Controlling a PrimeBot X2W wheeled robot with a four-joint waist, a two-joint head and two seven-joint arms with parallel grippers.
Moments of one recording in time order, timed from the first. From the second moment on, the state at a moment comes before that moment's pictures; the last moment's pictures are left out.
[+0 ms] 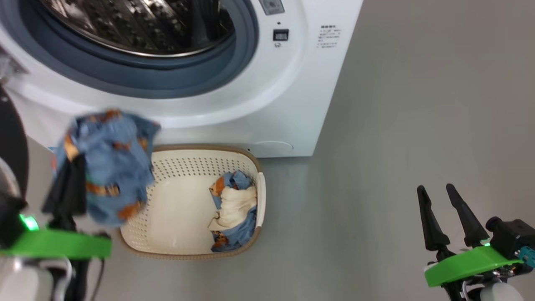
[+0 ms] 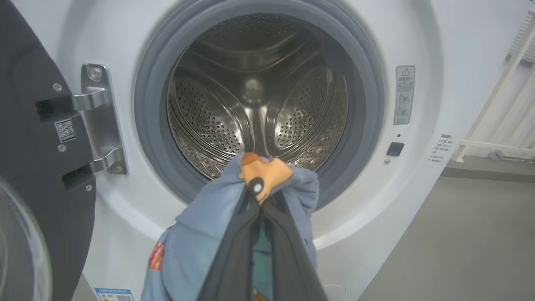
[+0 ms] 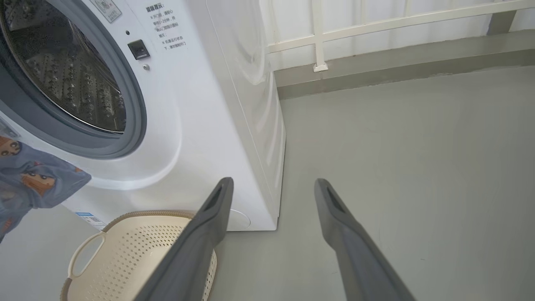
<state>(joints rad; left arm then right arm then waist) -0.20 0.28 -0.09 0.03 -0.51 -0.13 -0.26 -0.10 -0.15 -0.02 0.19 0.37 0.13 -0.25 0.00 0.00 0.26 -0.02</state>
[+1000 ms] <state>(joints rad) -1.05 0.46 -0.42 0.78 -0.71 -0.13 -0.26 -0.24 -0.06 0.06 0.15 0.35 0.13 -0.25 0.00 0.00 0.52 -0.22</state>
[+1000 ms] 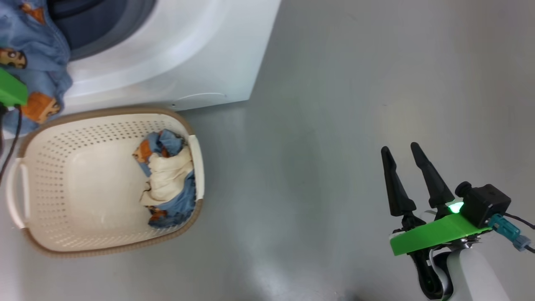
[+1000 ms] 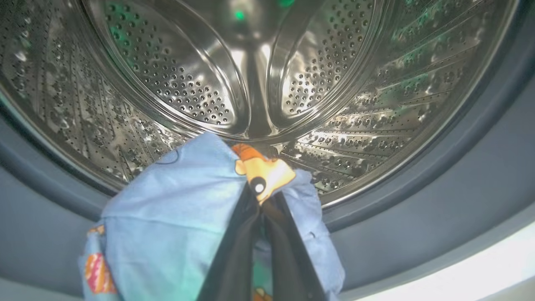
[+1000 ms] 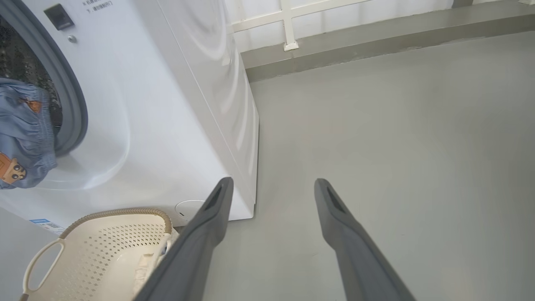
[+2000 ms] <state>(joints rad) -1.22 0.46 -0.30 0.83 -0.56 -0.13 -0.26 -0.25 -0.05 0.11 0.15 0.36 0.13 -0.25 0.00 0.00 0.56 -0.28</state>
